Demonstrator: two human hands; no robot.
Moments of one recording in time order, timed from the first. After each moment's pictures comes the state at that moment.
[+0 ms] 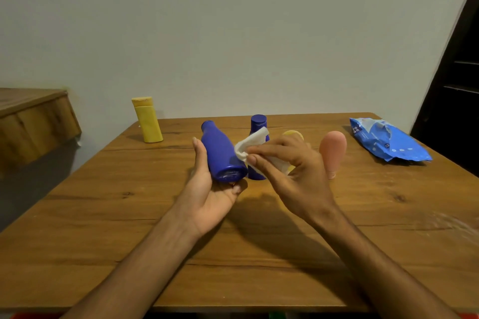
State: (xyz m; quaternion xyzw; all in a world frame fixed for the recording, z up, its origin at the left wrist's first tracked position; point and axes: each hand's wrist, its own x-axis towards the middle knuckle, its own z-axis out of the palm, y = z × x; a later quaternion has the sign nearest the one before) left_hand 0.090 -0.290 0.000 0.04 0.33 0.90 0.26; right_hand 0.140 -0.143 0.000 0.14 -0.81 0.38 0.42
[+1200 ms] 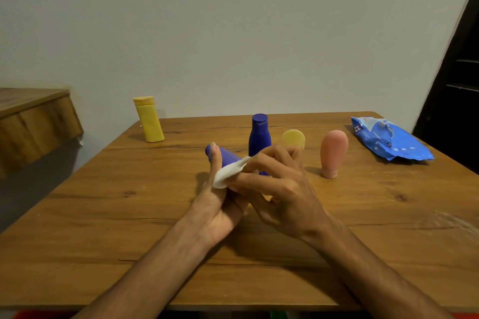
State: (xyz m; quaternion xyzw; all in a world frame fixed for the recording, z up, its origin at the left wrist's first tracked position) left_hand 0.094 -0.282 -0.021 0.07 0.28 0.90 0.34; right_hand 0.144 -0.156 -0.009 0.29 -0.82 0.12 0.48
